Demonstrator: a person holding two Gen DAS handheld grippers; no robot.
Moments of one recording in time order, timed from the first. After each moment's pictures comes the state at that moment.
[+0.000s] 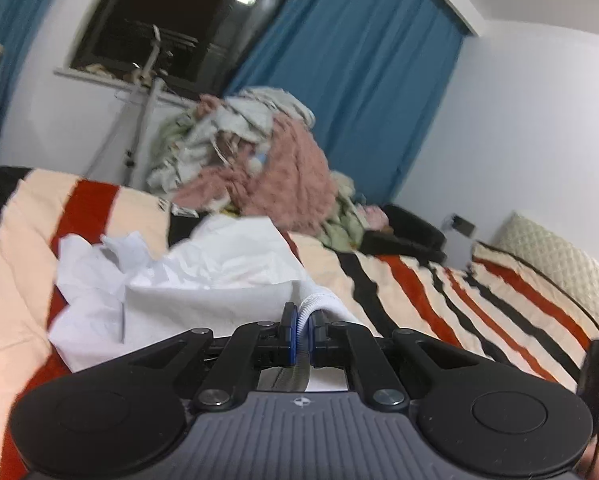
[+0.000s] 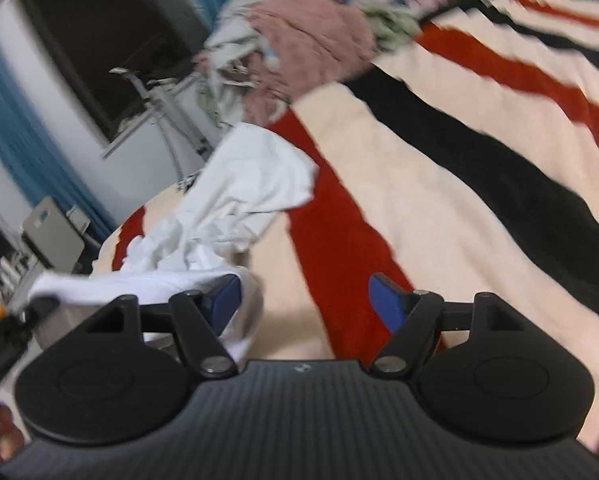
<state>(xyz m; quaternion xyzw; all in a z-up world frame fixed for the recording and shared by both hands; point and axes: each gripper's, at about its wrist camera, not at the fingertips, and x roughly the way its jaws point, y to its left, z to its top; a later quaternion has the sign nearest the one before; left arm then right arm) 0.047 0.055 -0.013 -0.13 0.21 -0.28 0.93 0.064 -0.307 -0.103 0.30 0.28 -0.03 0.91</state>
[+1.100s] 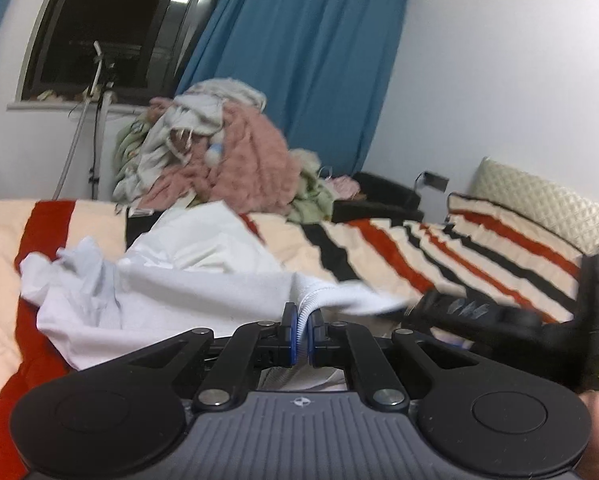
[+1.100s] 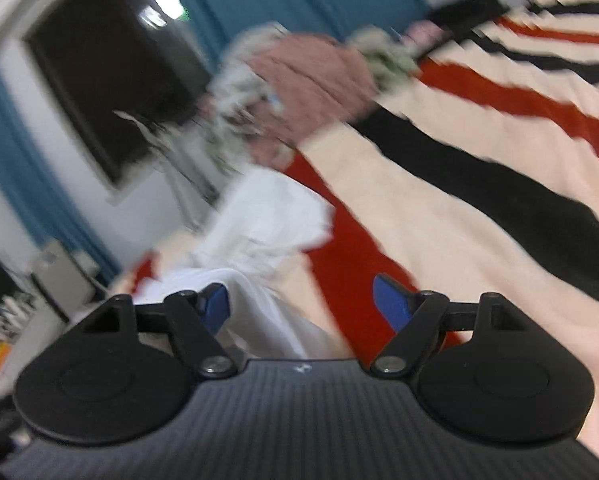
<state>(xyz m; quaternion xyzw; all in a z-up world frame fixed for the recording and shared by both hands) 0.018 0.014 -0.022 -0.06 0.19 -0.32 0.93 0.061 -0.289 -0.102 0.30 0.23 -0.07 0.93</state>
